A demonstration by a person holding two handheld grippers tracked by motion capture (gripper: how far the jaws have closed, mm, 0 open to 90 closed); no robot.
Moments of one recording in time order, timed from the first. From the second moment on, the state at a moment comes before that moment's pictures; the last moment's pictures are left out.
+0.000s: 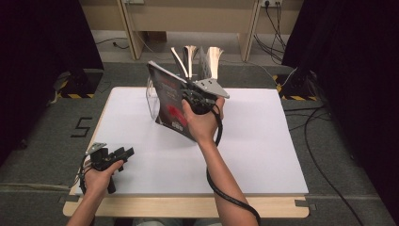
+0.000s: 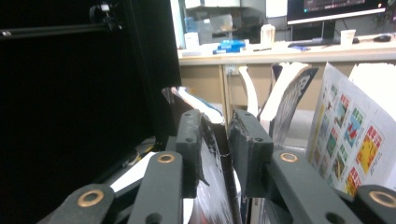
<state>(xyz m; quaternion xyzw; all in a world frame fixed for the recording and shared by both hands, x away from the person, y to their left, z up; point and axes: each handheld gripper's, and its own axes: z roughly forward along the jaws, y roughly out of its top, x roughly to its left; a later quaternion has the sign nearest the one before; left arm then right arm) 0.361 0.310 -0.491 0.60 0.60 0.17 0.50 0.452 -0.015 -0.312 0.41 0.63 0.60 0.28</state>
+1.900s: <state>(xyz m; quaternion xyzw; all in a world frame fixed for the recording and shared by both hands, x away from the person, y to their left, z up) 0.381 0.217 -0.434 0.67 0.43 0.27 0.54 0.439 0.030 -0.320 0.47 0.61 0.56 0.32</state>
